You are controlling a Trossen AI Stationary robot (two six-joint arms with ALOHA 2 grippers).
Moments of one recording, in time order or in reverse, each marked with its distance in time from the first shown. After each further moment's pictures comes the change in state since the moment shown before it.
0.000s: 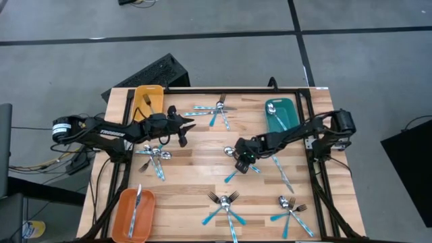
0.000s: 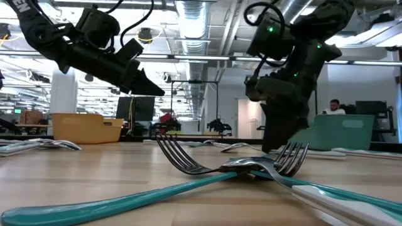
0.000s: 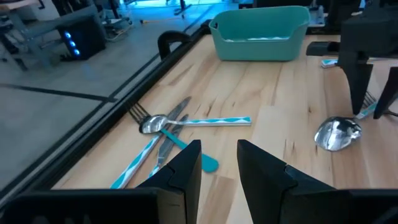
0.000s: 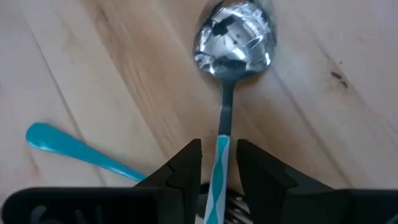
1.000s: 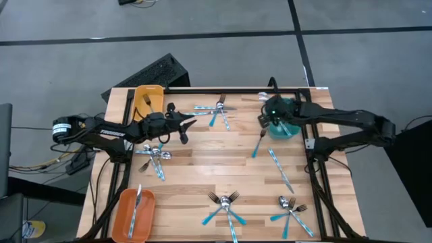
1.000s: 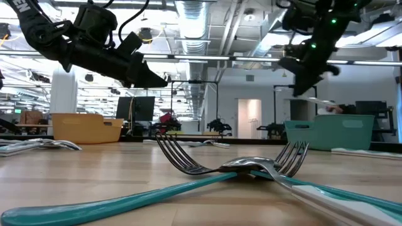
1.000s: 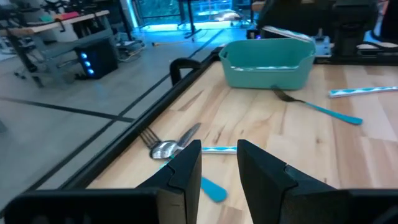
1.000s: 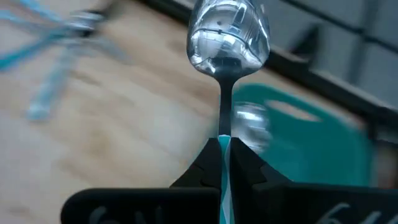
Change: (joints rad) left arm 0.000 0.000 0.000 0.101 -0.028 -0.002; right arm -0.417 -0.576 -0.007 -0.483 0.503 -0.094
